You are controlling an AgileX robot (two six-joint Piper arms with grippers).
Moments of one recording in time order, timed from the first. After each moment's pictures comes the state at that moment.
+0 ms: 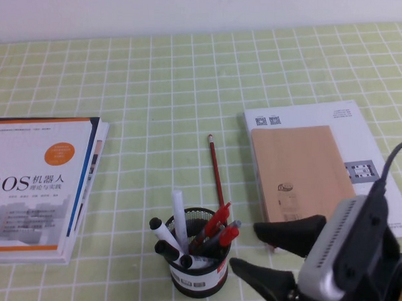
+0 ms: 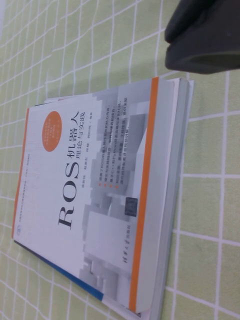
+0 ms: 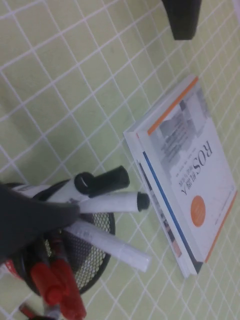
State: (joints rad) right arm 1.07 1.07 -0.46 0.32 -0.25 -0.24; left arm -0.05 -0.01 0.03 -0.16 0.38 0.07
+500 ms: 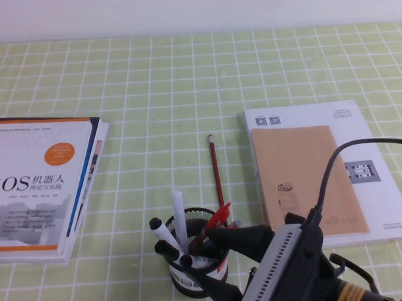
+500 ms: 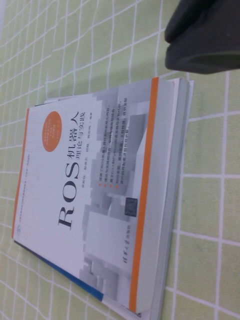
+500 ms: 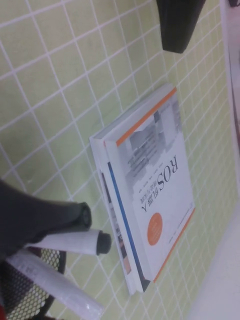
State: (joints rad) right arm 1.16 1.38 -0.46 0.20 -0.70 -0.23; left arm -0.05 -0.01 0.03 -0.16 0.38 0.07
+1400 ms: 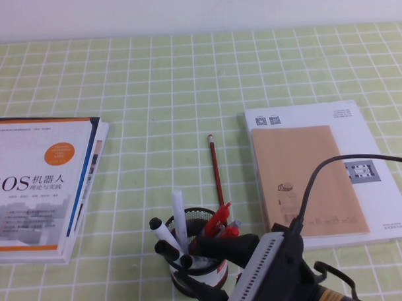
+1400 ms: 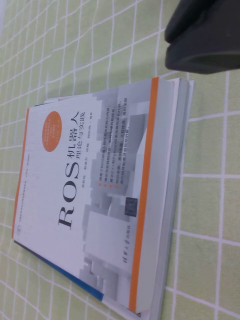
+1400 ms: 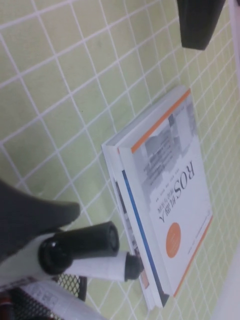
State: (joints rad) right arm 1.16 1.52 -0.46 0.17 -0.82 -0.15; left arm -0.05 -0.01 0.03 -0.16 0.38 0.07
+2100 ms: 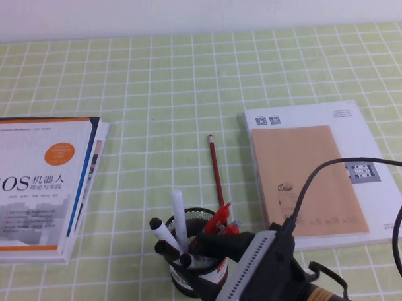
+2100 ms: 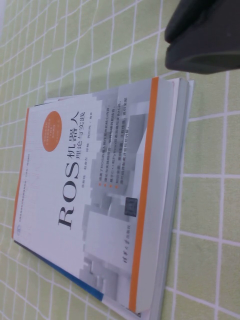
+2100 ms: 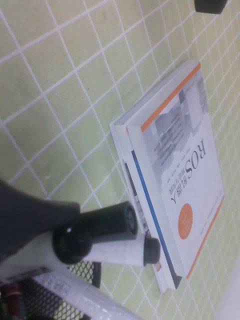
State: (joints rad) right arm 1.16 1.59 -0.47 0.23 -0.87 -0.17; left arm -0.05 -0.01 0.03 -0.16 0.38 0.07
